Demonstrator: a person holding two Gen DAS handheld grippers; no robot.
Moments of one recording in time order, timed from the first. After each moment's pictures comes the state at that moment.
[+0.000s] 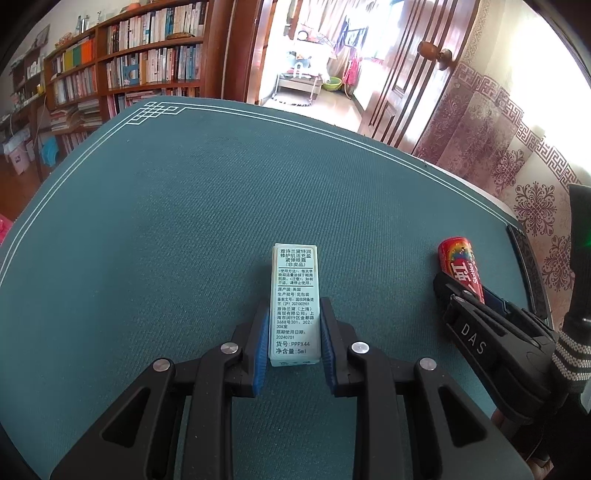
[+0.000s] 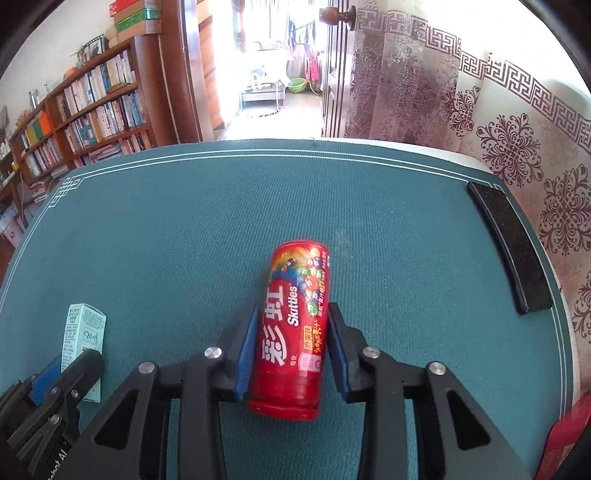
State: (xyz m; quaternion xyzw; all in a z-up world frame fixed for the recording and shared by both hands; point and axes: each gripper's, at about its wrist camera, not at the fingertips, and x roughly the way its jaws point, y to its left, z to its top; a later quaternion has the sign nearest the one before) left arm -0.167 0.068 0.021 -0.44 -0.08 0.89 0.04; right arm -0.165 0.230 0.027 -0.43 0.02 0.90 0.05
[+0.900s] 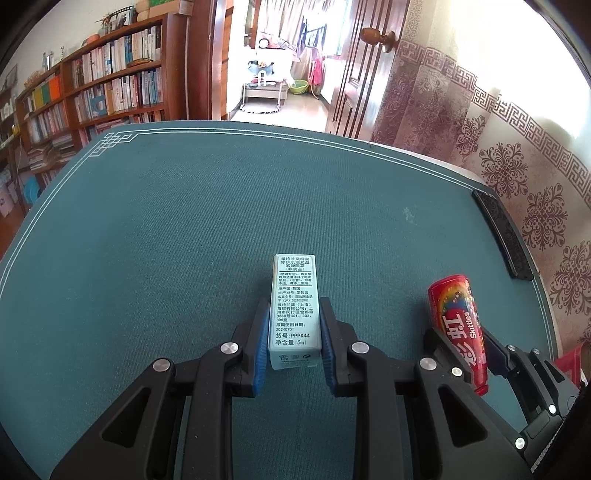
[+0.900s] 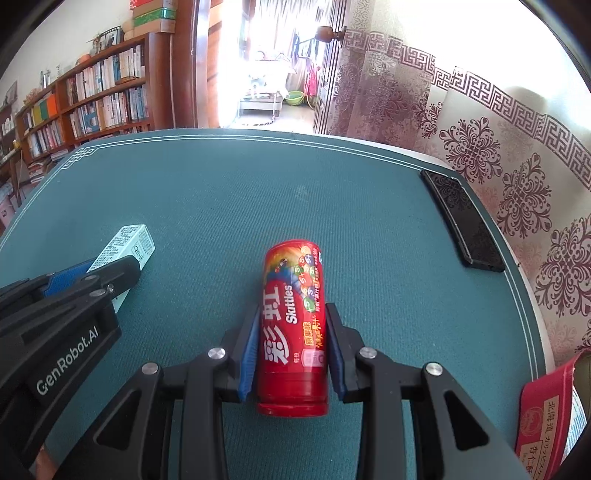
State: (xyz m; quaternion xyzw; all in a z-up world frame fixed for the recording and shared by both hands) left arm -0.147 0.116 0.030 -0.42 -0.03 0.90 0.10; right arm -0.091 0.233 0.024 -0.40 -0.03 0.91 0.07
